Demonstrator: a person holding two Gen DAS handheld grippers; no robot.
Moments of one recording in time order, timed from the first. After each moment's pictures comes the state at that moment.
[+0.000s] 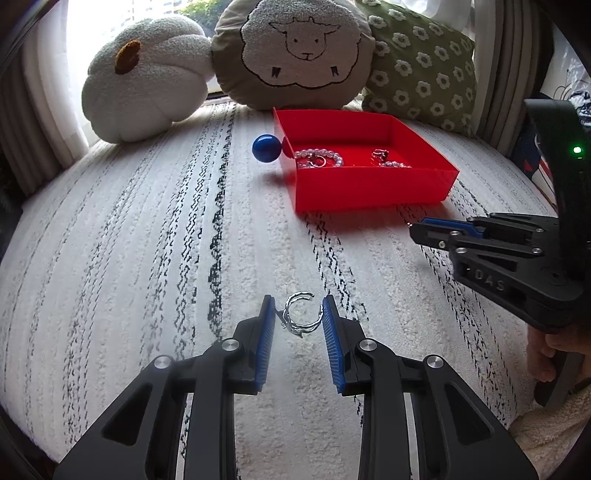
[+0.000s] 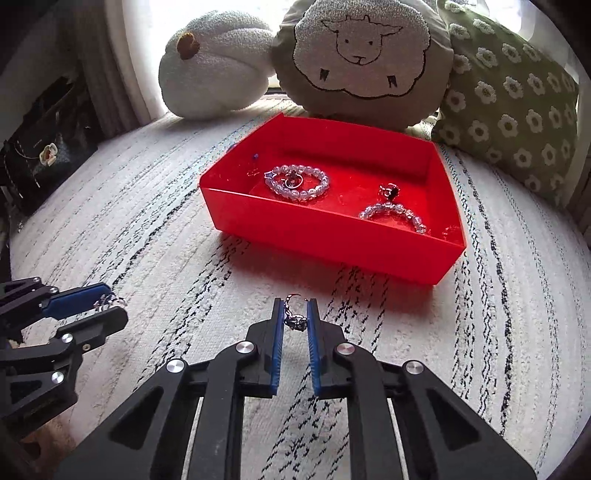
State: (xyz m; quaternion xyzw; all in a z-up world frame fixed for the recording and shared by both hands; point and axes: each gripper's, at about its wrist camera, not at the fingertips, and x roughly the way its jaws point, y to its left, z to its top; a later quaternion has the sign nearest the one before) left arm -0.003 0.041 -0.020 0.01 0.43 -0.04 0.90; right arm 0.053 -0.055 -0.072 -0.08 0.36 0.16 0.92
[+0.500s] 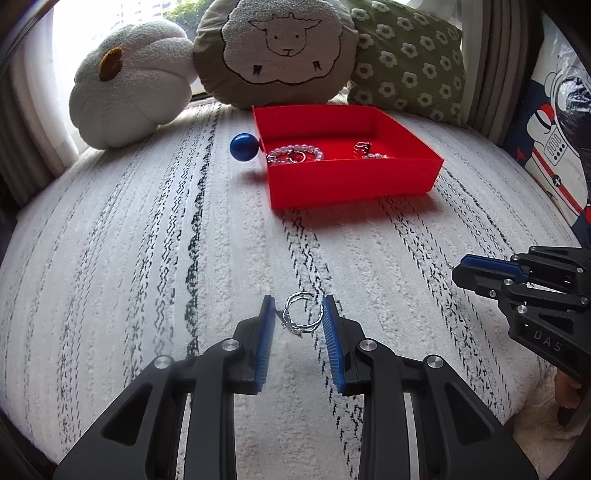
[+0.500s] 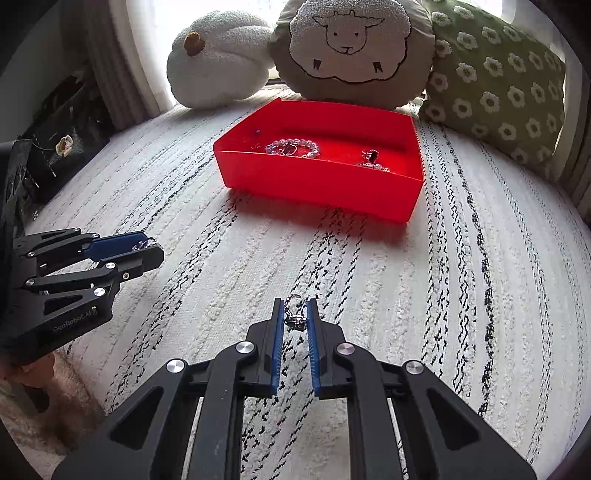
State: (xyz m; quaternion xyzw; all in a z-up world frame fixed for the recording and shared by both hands) left arm -0.004 0.020 -0.019 0.02 0.43 -0.06 0.90; right arm 0.005 -0.089 -0.078 -0.06 0.38 0.17 0.91
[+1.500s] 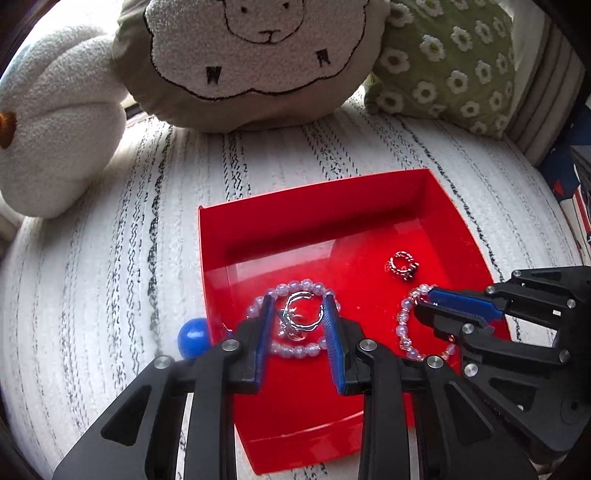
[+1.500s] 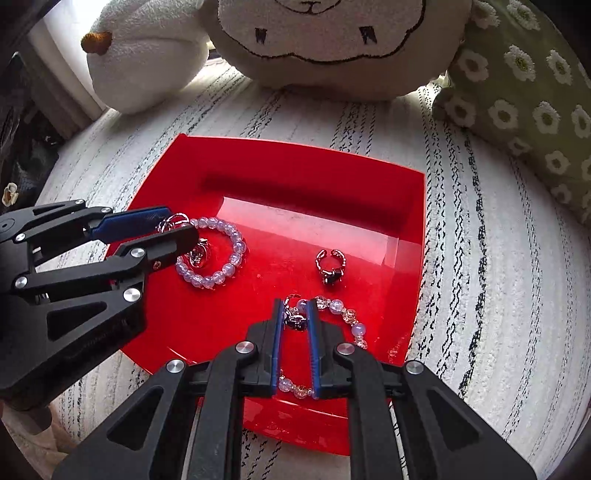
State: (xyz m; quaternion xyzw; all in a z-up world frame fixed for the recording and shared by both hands) left arm 0.235 0.001 0.003 0.03 0.53 -0.08 0.85; right arm 0.222 -0.084 -0.044 -0.06 0.51 0.15 0.85
